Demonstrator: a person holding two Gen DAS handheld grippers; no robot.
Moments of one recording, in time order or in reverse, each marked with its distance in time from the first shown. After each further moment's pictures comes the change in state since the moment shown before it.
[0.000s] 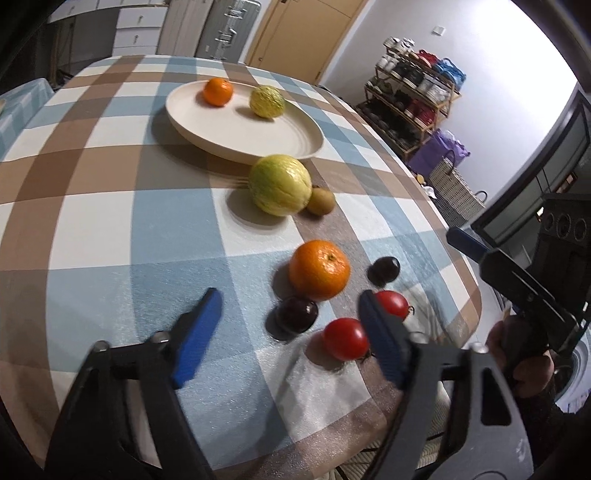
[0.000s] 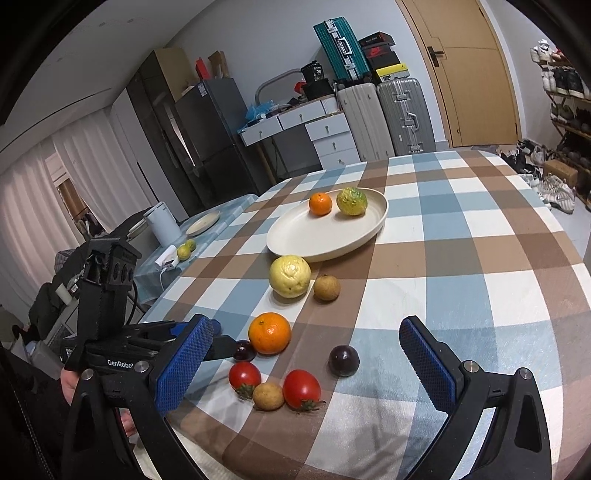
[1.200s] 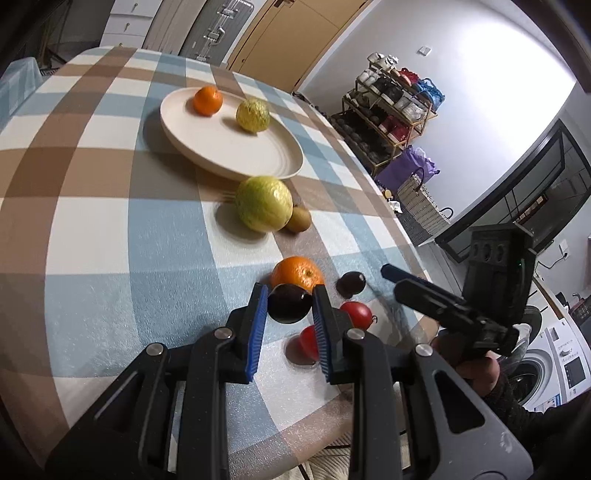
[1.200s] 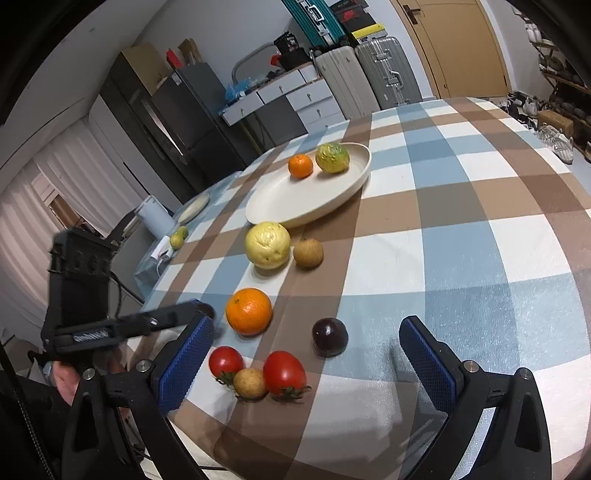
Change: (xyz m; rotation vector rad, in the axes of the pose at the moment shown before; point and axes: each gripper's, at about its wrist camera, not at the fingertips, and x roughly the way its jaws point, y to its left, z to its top) left arm -0.027 0.018 0.008 -0.061 -0.033 -0.153; right arm 0.029 -0.026 -0.010 0.127 0.128 0.012
